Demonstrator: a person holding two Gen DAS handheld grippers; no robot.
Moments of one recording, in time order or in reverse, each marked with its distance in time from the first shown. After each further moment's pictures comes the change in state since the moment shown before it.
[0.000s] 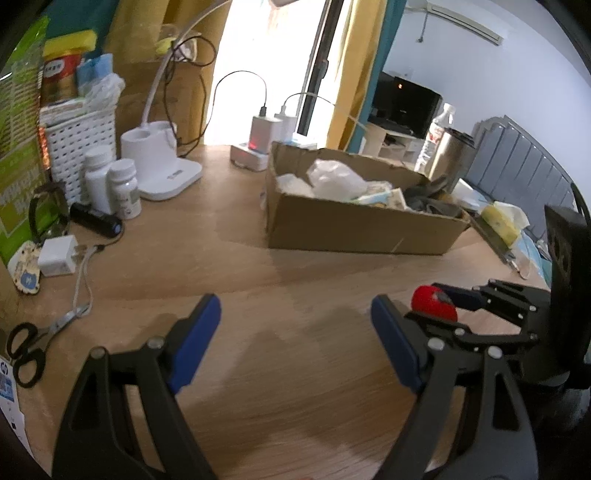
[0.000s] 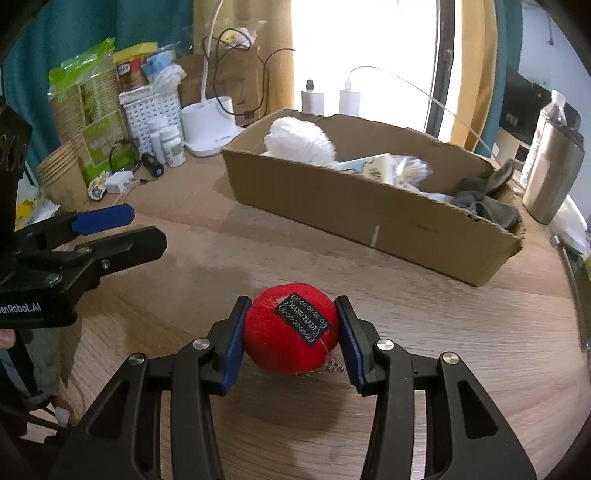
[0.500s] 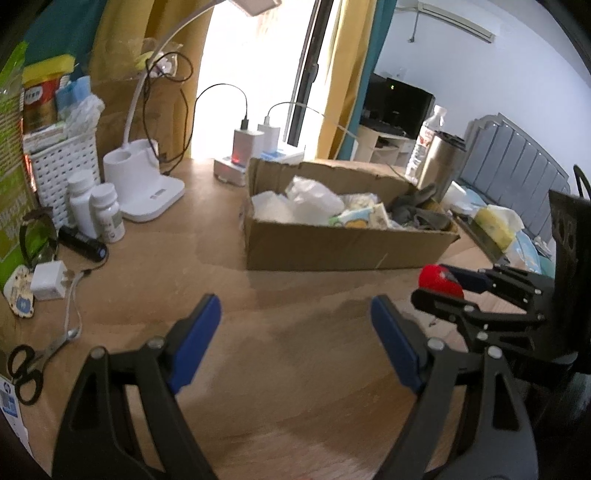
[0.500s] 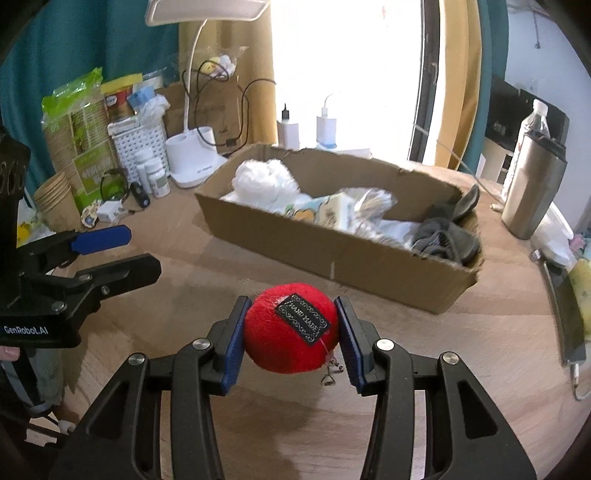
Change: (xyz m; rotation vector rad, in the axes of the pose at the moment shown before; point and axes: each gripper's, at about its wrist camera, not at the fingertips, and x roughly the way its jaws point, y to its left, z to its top) left arm 0.003 -0.021 0.018 0.026 -0.014 -0.010; right arm -0.022 -0.027 0.018 0.018 -0.071 -0.027
